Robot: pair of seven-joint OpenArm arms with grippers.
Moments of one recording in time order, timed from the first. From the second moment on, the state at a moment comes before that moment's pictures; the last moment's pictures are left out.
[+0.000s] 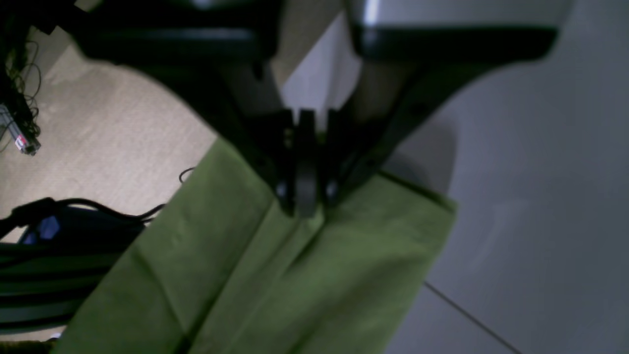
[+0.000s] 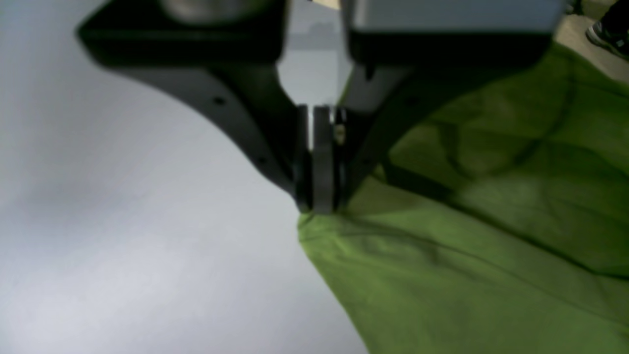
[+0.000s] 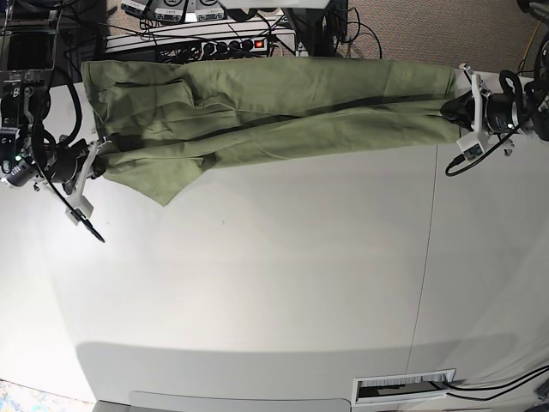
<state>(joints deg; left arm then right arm) 18.6 -52.6 4.7 97.1 -50.2 -43.5 47.9 0.0 41.7 8.4 89.0 40.3 34.8 -73.7</state>
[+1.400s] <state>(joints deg) 18.6 -52.6 4.7 97.1 -50.2 -43.5 48.1 -6.9 31.1 8.4 95.0 35.4 34.8 -67.0</state>
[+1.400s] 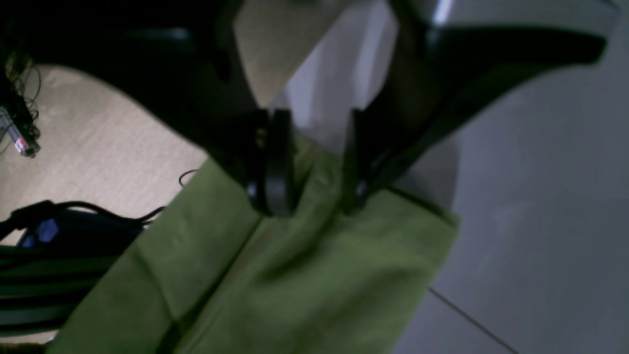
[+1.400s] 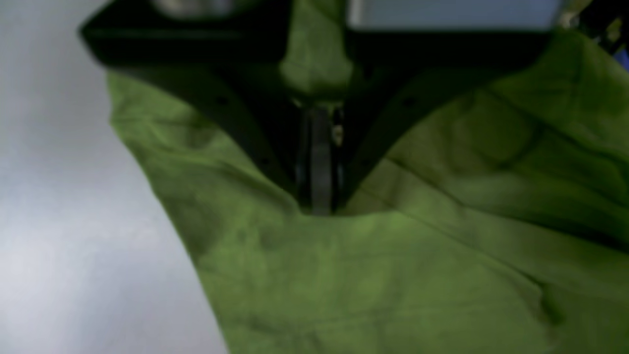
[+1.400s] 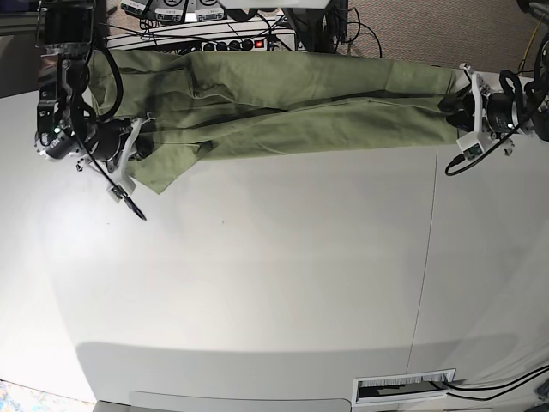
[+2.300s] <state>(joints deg) 17.6 -52.0 4.7 97.1 -46.1 -43.5 43.8 -6.4 26.5 9.1 85.6 19.1 34.7 -41.5</state>
